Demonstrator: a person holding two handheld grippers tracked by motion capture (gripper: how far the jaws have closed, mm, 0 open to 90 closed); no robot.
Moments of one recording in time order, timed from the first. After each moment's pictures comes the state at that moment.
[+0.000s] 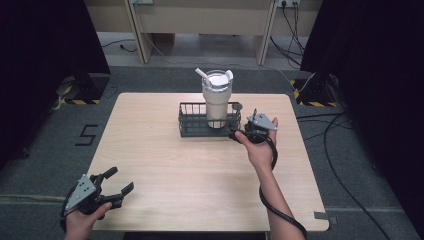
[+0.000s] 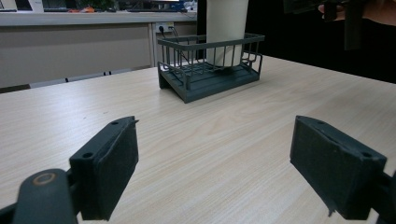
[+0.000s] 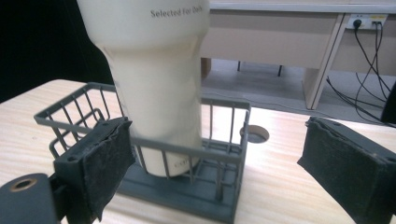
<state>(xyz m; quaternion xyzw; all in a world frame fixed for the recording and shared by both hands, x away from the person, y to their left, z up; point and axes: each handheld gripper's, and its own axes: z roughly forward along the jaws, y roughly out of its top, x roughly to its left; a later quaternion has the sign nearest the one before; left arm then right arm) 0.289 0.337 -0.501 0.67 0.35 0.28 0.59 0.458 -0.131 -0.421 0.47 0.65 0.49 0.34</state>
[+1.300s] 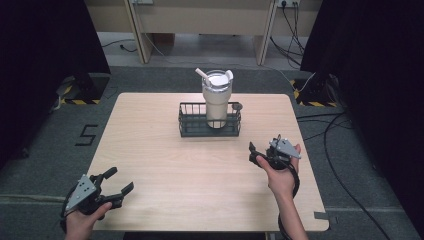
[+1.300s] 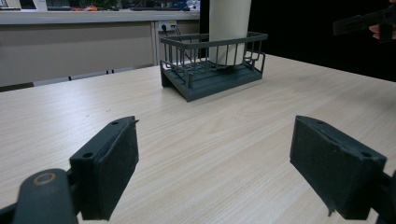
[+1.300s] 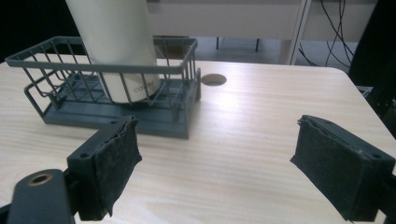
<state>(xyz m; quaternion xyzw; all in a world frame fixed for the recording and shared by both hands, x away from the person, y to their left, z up) 0.288 0.337 -0.500 0.67 0.35 0.28 0.59 0.393 -0.188 -0.451 0.52 0.64 0.46 0.34</state>
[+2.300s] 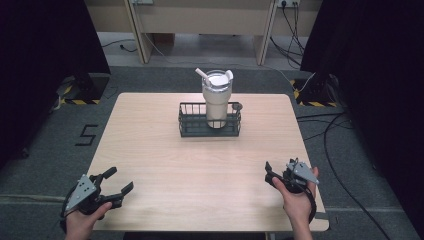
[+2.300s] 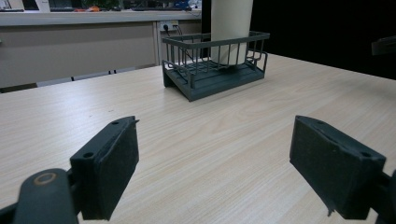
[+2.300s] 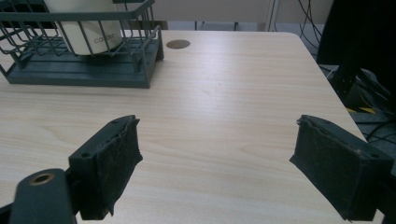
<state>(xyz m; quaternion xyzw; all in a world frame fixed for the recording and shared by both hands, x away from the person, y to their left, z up) 0.287 0.337 -0.500 0.67 0.35 0.29 0.58 0.340 -0.230 -0.480 0.55 0.63 0.43 0.35</state>
